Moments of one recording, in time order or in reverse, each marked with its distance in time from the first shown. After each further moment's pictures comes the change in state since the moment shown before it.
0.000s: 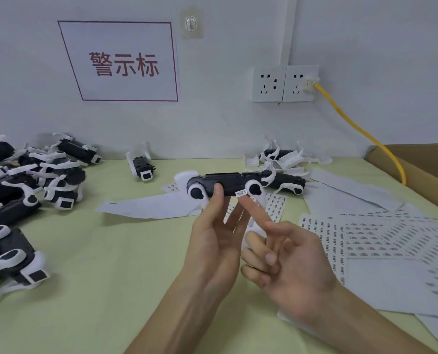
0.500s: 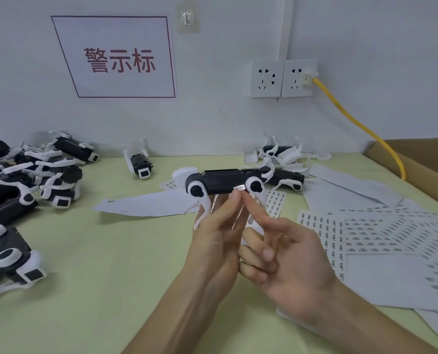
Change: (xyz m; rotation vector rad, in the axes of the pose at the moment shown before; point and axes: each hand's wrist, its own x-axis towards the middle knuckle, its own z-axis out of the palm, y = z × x) left_hand -0.008 -0.002 0.002 0.243 -0.022 -0.040; right_hand 0.001 0.002 -0.002 0.047 -0.041 0.002
